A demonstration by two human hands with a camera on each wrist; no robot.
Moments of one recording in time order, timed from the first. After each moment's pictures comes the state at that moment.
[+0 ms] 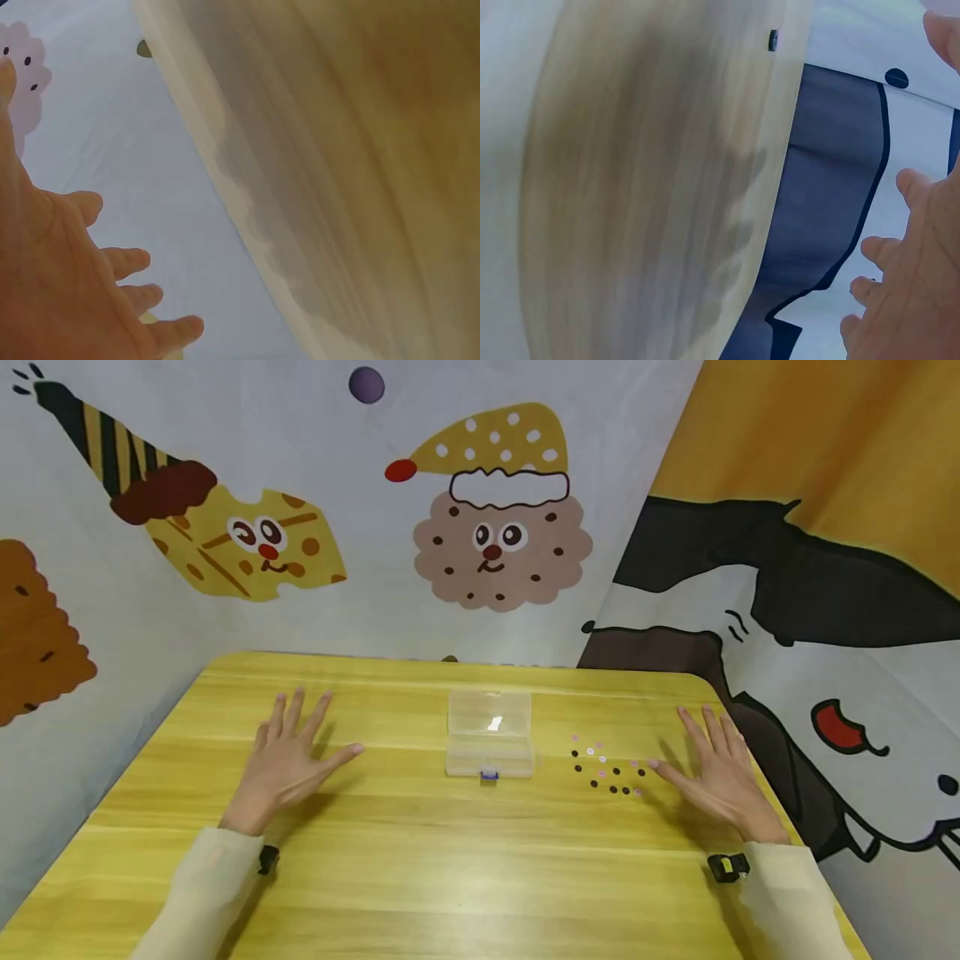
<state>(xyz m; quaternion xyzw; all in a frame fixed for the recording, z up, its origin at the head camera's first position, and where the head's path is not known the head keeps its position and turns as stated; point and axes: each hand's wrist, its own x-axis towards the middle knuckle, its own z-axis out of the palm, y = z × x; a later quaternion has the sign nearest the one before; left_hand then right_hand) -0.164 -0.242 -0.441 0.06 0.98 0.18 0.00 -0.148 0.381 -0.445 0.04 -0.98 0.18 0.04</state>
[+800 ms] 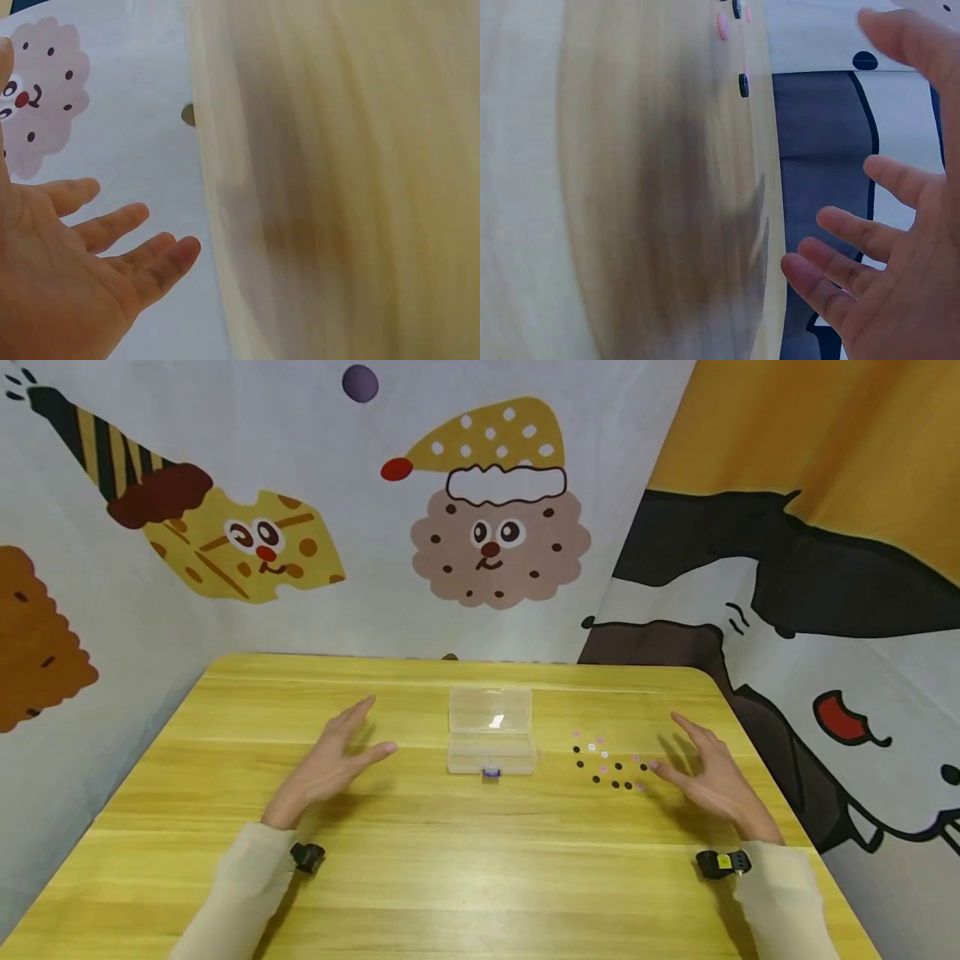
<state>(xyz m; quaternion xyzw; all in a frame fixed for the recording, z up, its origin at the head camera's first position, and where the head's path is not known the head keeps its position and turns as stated) -0.176 -0.202 -0.447 0.13 0.91 0.39 0.07 -0.148 0.376 -0.449 0.02 -0.96 0.29 -0.03</state>
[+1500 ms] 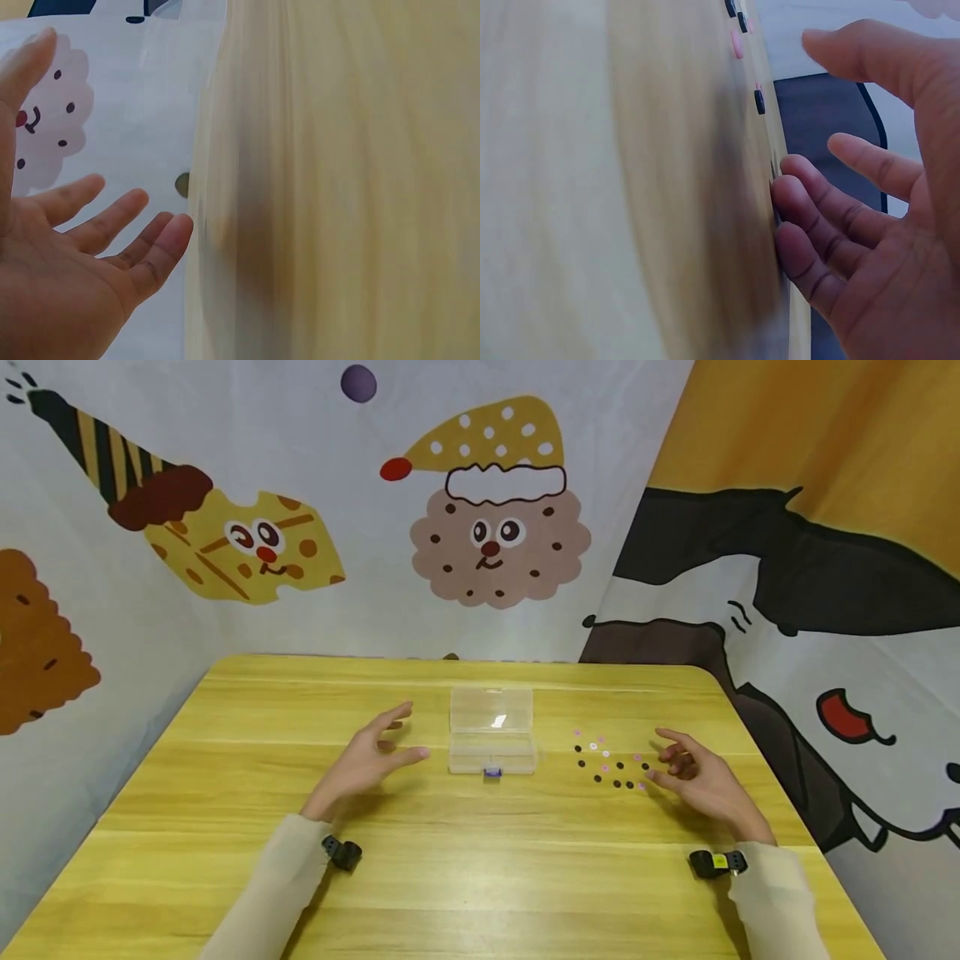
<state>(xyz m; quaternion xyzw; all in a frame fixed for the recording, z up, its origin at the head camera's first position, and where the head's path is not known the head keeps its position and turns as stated) -0.181 -0.162 -0.452 0.12 0.83 0.52 0.12 -0.153 0.374 -0.468 0.04 -0.95 0.31 -0.03</state>
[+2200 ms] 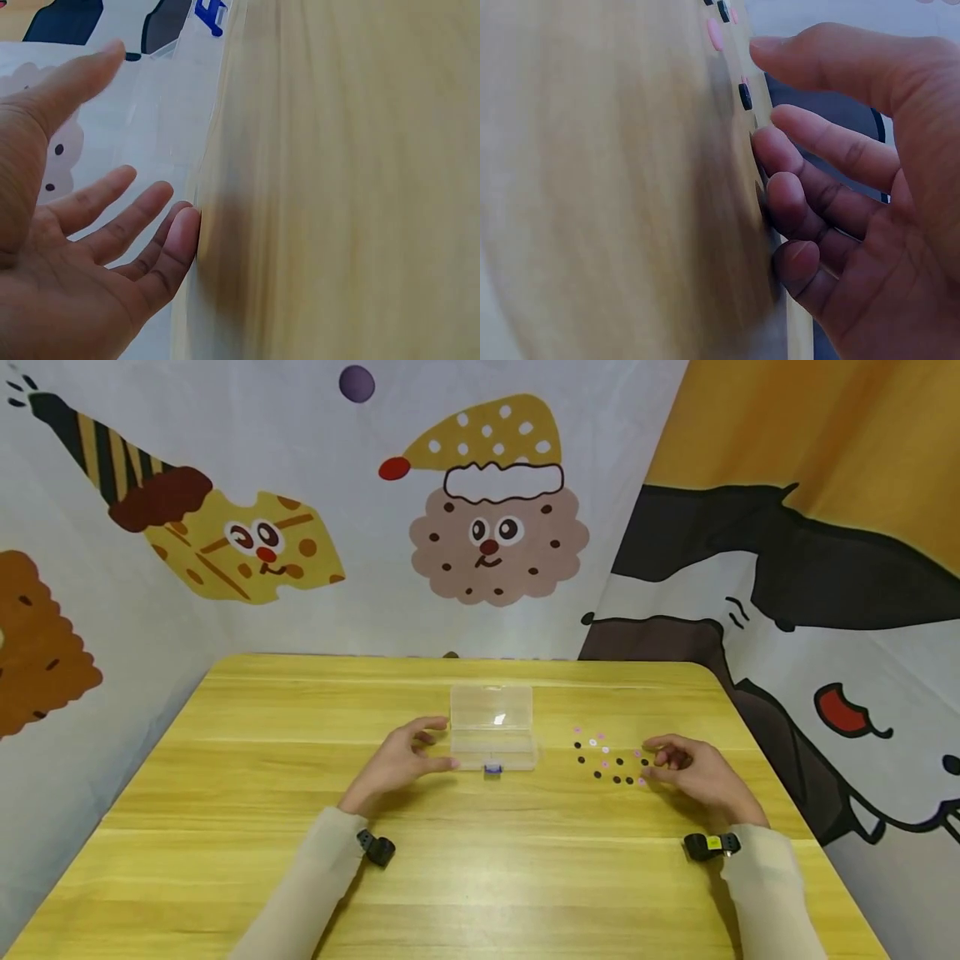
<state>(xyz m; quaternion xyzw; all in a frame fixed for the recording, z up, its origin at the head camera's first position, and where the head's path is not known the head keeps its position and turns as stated) -0.188 -0.122 -0.464 0.14 0.83 0.52 0.14 -0.158 0.377 -0.469 0.03 -0.93 0.35 -0.08</state>
